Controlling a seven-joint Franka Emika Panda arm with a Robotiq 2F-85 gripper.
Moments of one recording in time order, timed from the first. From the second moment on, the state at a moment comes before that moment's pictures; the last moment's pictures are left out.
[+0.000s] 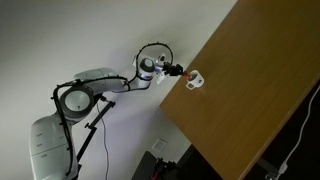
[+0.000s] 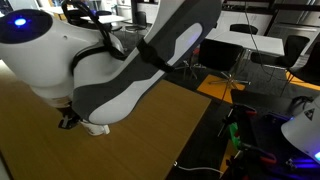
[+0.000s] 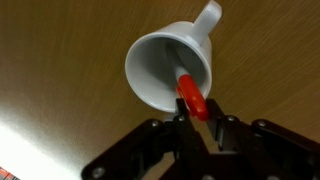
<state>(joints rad) 0.41 0.86 -0.14 -1.45 -0.46 2.51 0.44</state>
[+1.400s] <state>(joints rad) 0.42 0.59 -0.16 -1.67 -0.43 2.54 0.52</state>
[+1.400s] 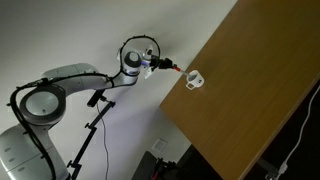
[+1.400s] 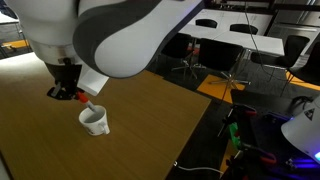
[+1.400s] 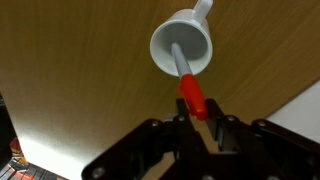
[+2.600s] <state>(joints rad) 0.19 0.08 -0.07 -2.31 -0.40 2.92 0.18</state>
